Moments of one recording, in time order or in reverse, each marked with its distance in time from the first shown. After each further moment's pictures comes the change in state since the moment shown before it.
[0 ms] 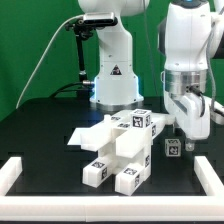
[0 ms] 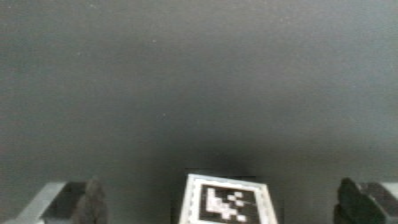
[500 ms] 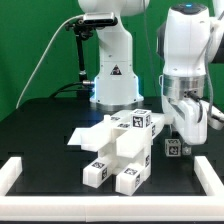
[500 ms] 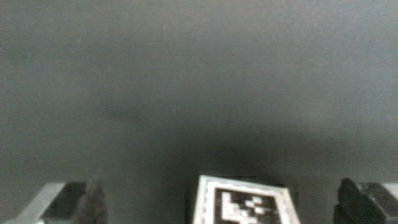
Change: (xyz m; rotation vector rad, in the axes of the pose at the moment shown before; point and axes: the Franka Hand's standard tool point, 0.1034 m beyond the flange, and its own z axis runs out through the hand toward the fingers) arm 0.010 0.005 0.012 -0.021 0.019 -0.015
